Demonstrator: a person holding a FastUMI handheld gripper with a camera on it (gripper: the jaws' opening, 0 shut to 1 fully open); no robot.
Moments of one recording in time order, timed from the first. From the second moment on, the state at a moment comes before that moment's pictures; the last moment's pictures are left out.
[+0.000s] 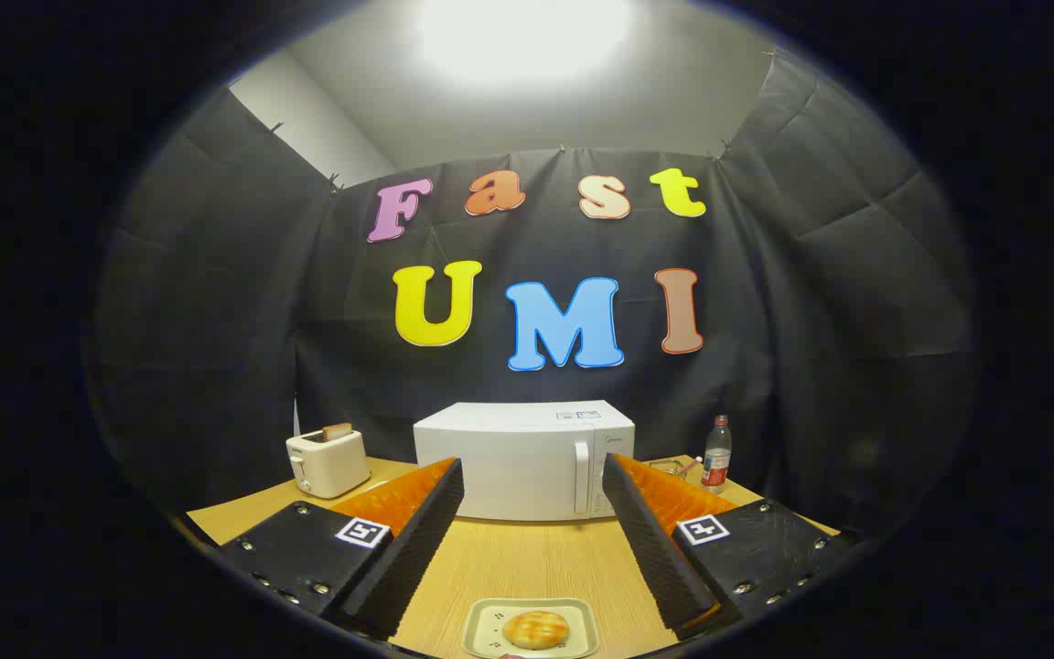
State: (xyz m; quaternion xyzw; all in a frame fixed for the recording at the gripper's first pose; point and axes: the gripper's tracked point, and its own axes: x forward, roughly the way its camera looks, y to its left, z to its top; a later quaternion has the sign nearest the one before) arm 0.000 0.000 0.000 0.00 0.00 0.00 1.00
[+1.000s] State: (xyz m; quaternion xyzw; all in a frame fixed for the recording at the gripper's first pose) arm 0.005 0.025 -0.002 0.01 0.00 0.02 1.00
